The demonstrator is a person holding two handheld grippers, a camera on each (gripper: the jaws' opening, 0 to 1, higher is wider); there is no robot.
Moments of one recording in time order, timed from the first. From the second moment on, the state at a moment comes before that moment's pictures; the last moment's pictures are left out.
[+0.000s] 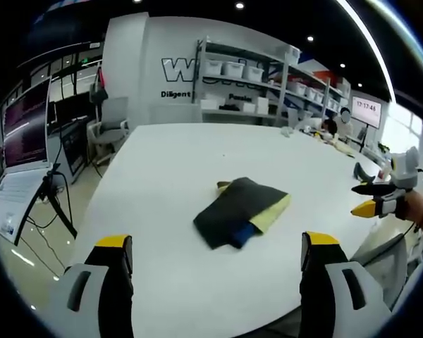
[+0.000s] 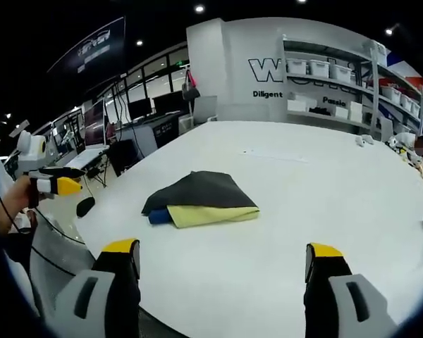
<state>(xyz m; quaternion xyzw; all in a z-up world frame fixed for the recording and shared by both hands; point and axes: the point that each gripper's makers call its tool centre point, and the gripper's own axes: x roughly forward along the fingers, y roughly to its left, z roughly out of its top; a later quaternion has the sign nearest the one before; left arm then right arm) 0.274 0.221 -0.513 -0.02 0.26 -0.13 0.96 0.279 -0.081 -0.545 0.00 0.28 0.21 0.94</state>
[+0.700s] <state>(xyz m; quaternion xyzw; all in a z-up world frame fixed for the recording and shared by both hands) 0.275 0.225 -0.514 -0.01 0.26 -0.13 0.96 0.283 -0.072 -0.542 0.03 0.27 0.22 0.94</state>
